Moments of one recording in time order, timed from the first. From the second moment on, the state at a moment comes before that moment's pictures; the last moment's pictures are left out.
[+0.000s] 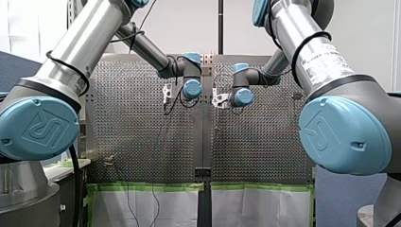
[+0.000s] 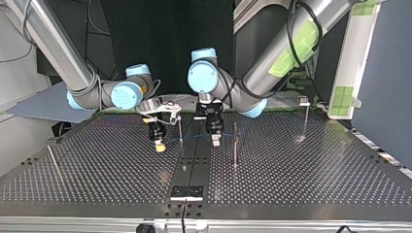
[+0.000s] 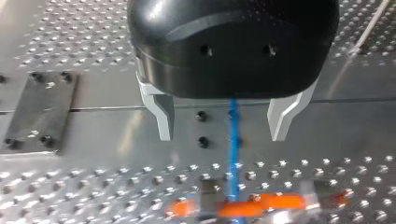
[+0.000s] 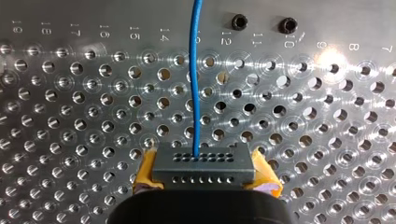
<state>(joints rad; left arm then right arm) -0.57 -2.07 -1.45 -2.76 -2.25 -1.49 2.09 -0.91 1.27 -0.31 1.52 1.53</state>
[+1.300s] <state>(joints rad) -0.54 -2.08 -1.42 -2.74 -2.22 -1.48 2.09 -0.91 1.27 -0.31 1.52 1.52</state>
